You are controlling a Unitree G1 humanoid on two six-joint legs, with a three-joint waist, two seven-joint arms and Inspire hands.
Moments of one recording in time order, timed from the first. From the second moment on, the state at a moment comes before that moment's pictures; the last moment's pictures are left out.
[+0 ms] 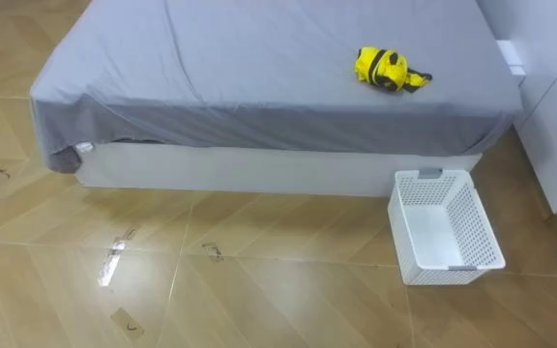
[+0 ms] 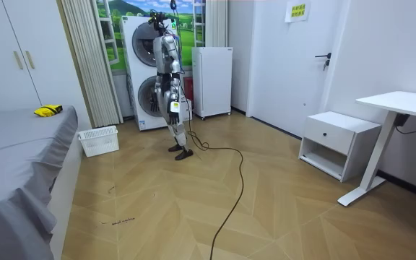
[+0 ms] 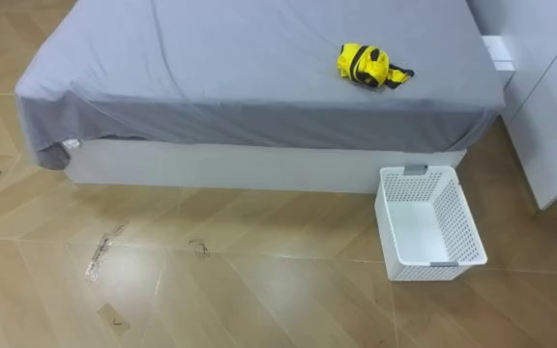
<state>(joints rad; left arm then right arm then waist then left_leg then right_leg) 0.19 0.15 0.03 1.12 -0.11 -0.02 0.18 0.12 -0.19 0.08 1.21 0.35 -0.02 0.02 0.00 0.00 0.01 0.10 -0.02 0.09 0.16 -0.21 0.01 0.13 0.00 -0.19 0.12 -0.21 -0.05</state>
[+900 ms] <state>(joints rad) 0.19 0.15 0.09 1.07 -0.28 0.01 0.18 0.10 -0.19 0.08 1.21 0.33 0.01 0.05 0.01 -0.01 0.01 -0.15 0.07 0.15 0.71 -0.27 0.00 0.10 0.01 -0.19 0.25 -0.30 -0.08</state>
